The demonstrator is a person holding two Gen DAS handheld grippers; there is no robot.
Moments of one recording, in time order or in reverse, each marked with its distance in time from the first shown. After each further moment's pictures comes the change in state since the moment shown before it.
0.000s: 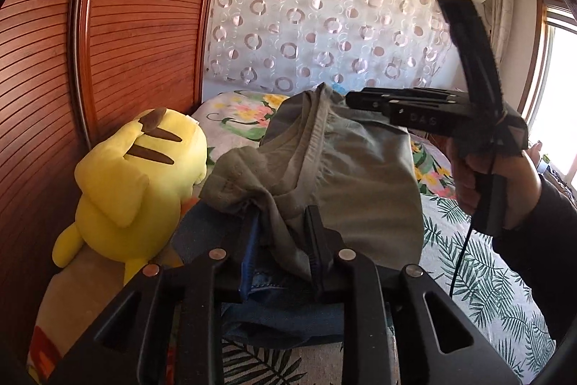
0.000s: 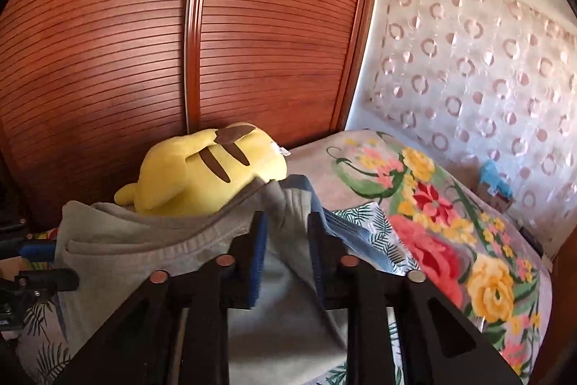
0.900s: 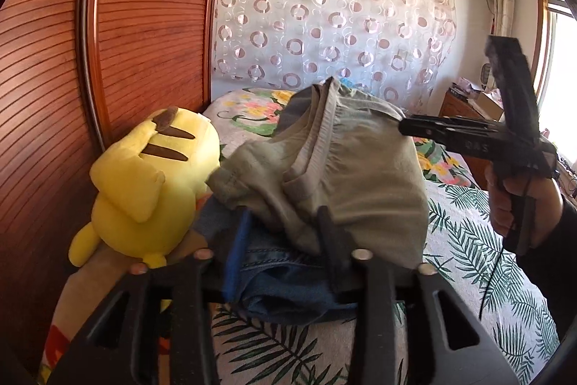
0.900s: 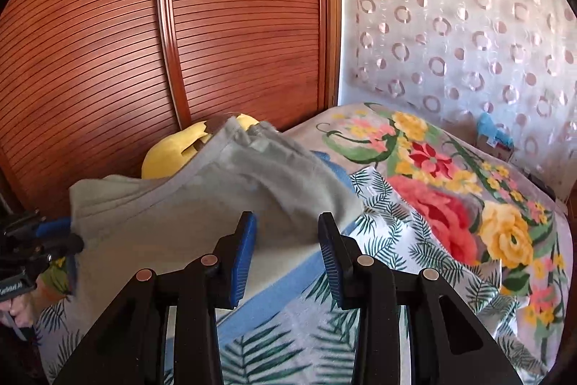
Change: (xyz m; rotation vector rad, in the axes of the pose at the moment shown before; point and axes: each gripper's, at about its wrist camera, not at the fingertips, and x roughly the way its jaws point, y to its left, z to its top) left arm -0.017 0.003 -0.007 0.039 0.008 0.051; right arm -0.036 -0.008 -0.034 0.162 0.027 0.013
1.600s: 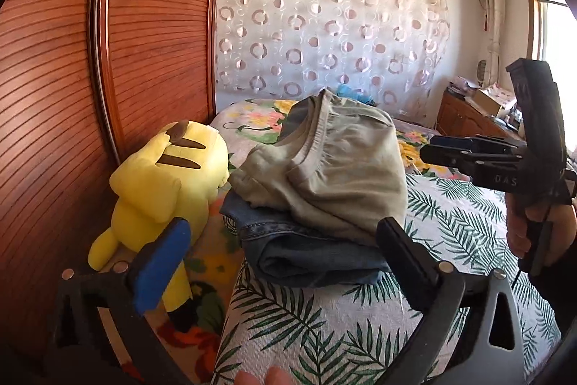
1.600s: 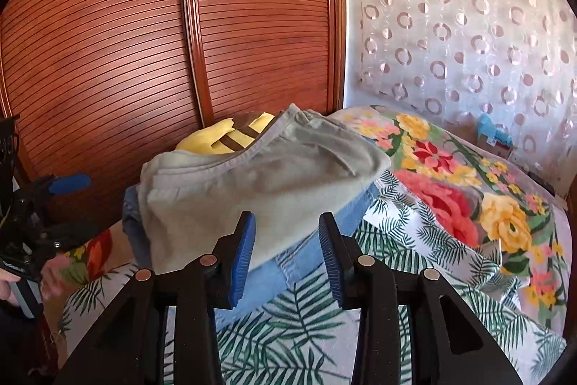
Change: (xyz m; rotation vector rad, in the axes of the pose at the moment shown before) left arm -0.044 -0.004 -0.010 0.051 -0.028 0.018; right arm -0.067 0.043 -0.034 0.007 -0.022 0.002
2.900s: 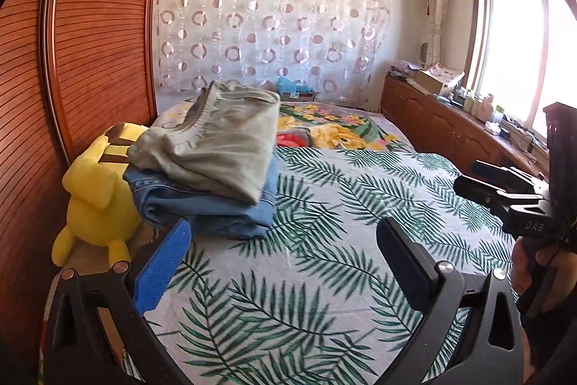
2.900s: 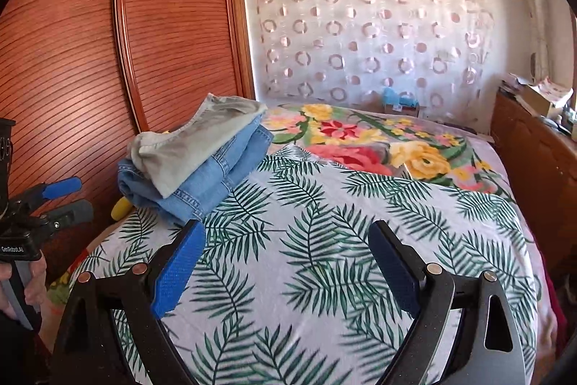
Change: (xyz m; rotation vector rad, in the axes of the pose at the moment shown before) left arm -0.060 -0.092 -0.030 0.095 0.011 -0.200; right arm -0.179 0.066 -0.115 0.244 -0.082 -0.310
